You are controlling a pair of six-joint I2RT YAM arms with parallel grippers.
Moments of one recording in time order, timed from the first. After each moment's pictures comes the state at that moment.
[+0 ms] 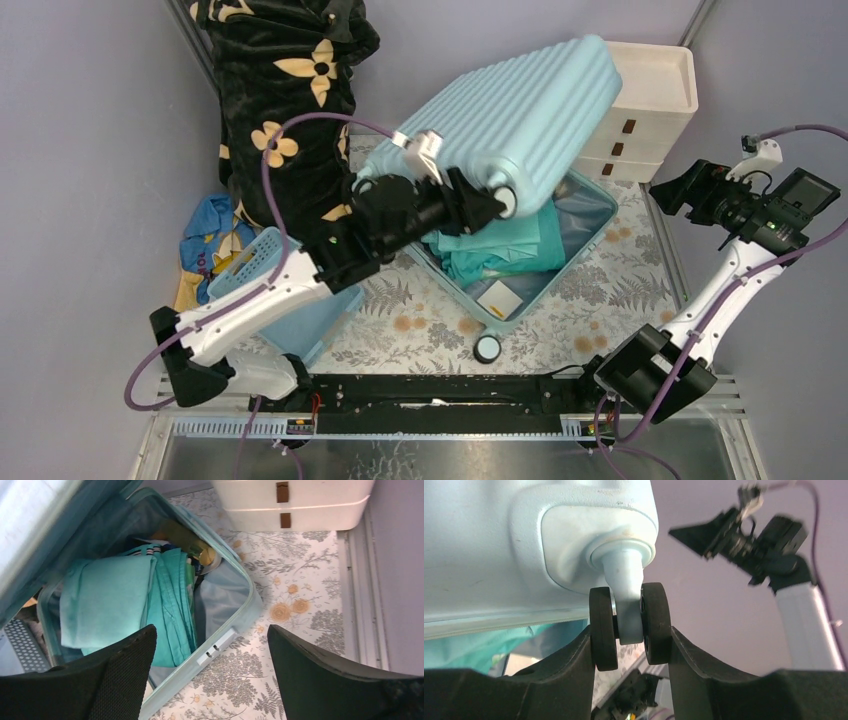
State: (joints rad) left arm -1.02 1.34 1.39 -0.17 -0.11 -0.79; right arm -0.81 1.23 1.36 -0.77 -0.93 -0.18
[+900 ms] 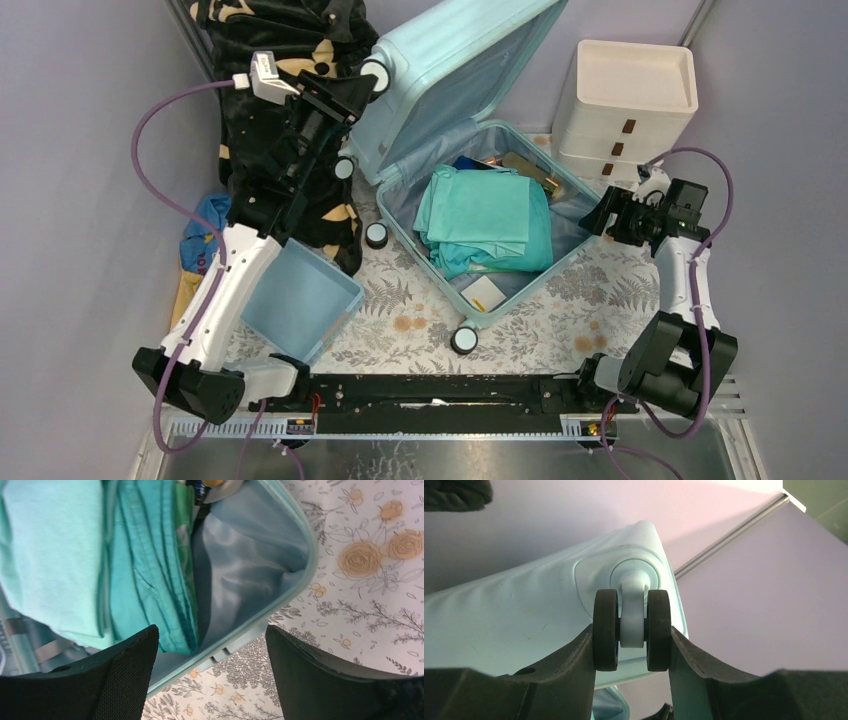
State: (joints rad) left arm -0.35 1.25 1.43 0.05 0.03 -0.91; right arm -0.40 1.28 0.97 -0.53 -0.64 -0.01
